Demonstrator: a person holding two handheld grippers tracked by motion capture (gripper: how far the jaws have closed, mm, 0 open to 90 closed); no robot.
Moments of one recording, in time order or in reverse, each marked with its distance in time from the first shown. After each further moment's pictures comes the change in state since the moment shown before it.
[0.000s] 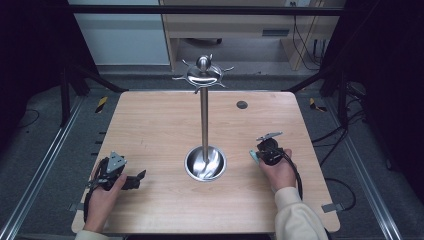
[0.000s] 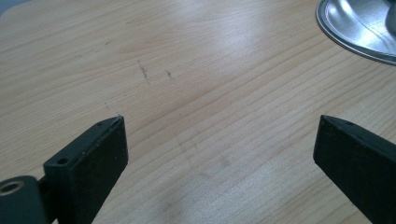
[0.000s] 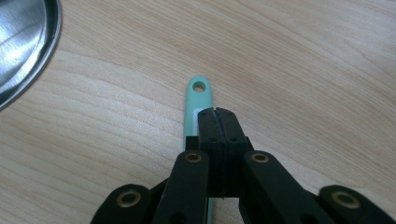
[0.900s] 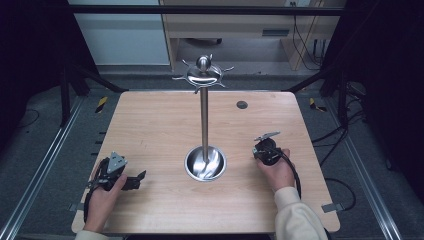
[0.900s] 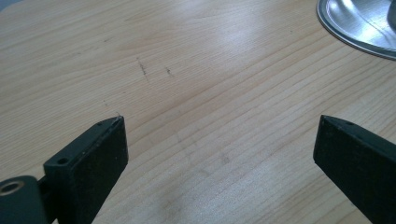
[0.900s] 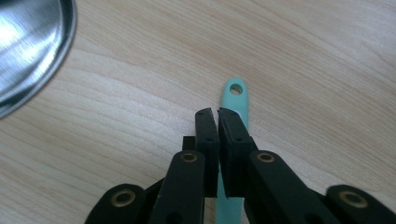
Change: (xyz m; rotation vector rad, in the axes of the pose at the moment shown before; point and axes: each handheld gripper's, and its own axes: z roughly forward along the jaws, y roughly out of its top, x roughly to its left) left arm 0.000 -0.001 0.001 0.011 0.003 0.007; right arm 0.005 0.004 -0.001 0.017 0.024 0.001
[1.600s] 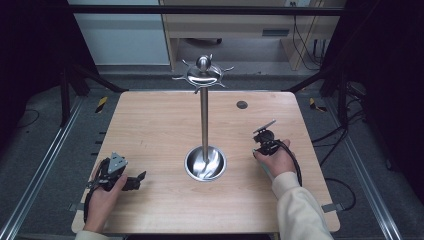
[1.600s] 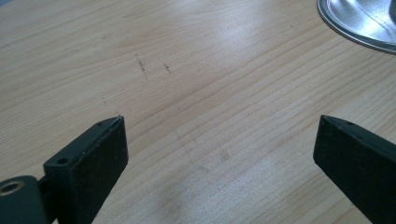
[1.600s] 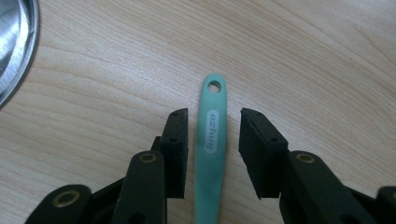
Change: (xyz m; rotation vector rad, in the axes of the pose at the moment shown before) left arm -0.001 -0.001 0.001 0.009 -0.002 0.006; right arm -0.010 0.029 0.005 0.205 -0.026 0.013
